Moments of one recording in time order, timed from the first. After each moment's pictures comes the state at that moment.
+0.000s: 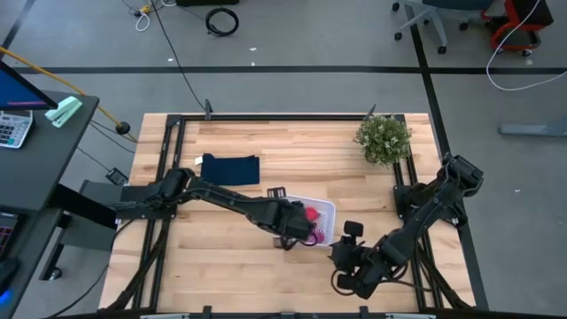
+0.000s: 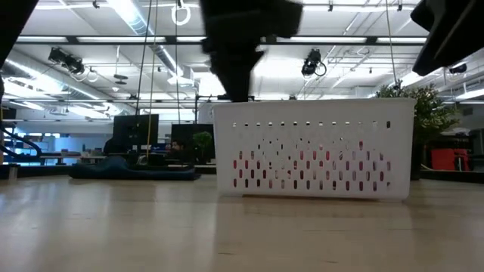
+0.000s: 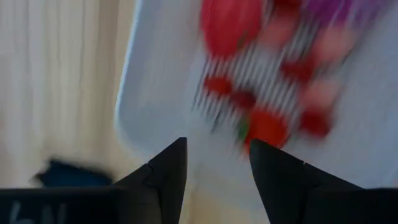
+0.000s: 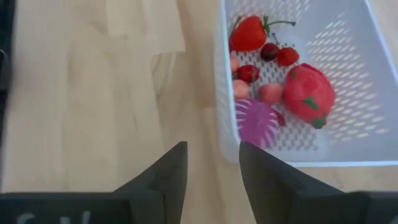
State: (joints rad) left arm -0.28 2.16 1.90 -1.13 -0.40 -0.36; right arm 0.79 1.68 1.15 -0.69 0.62 0.85
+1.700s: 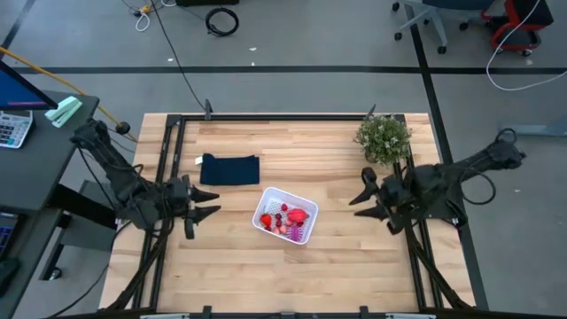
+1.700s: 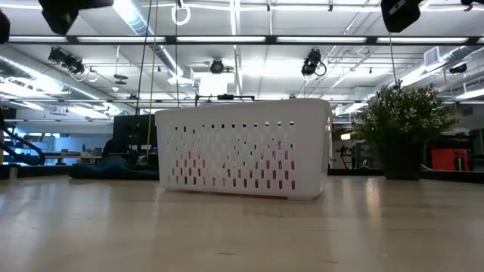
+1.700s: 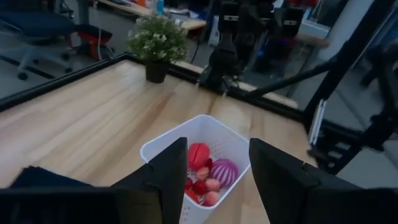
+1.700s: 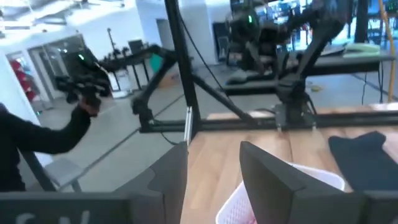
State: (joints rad) left arm -0.83 0.71 0.57 -0.19 -1.03 -0.61; right arm 0.34 0.60 0.42 0.20 0.01 0.21
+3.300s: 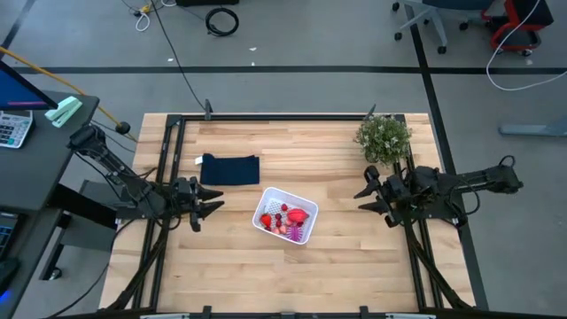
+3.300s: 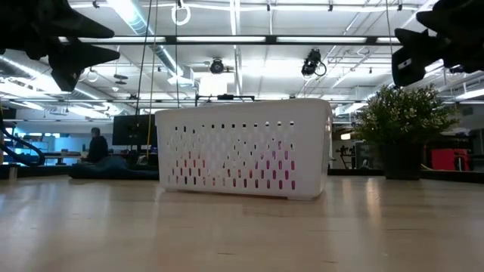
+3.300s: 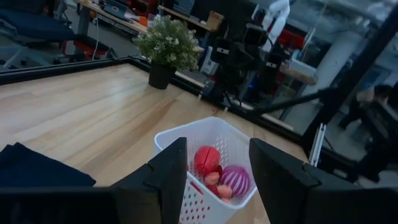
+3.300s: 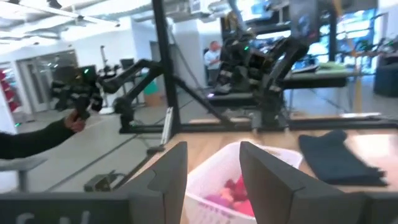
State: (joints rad) left arm -0.71 0.58 0.12 0.40 -0.95 -0.49; right arm 0.09 0.23 0.01 0.34 -0.20 0.16
